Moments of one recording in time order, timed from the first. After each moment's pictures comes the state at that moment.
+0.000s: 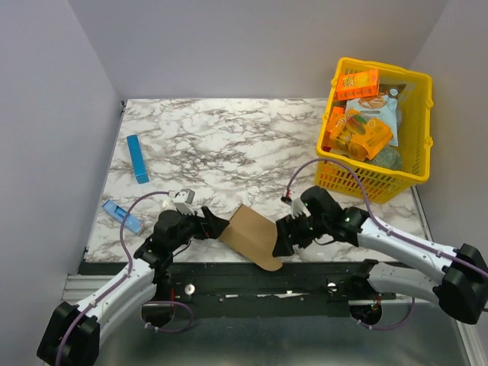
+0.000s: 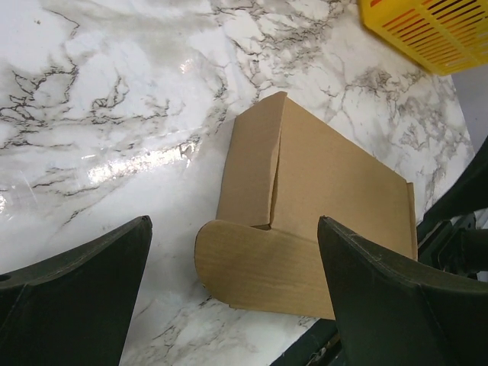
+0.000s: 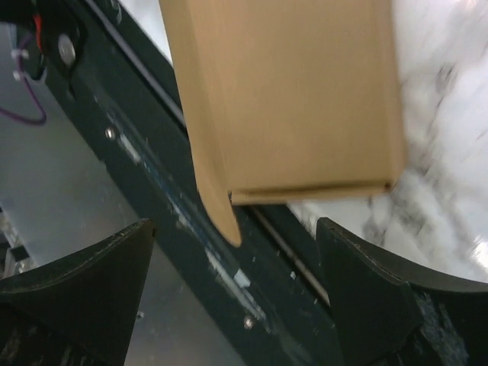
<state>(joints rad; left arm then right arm) -0.49 0.63 0.05 0.24 0.21 -0.64 0.78 1.09 0.64 -0.43 -0.46 0.37</state>
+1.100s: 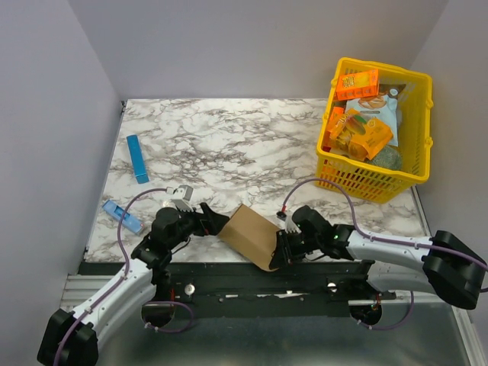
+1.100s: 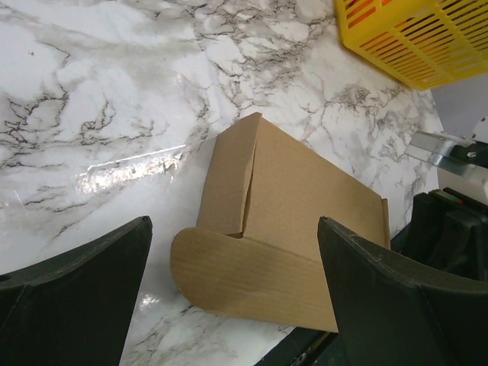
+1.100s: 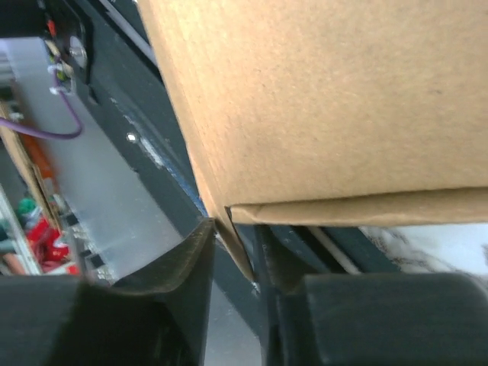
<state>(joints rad) -0.49 0.59 0.10 0.17 0.21 -0.66 0.96 1.15 0.38 -0.05 -0.45 0.78</state>
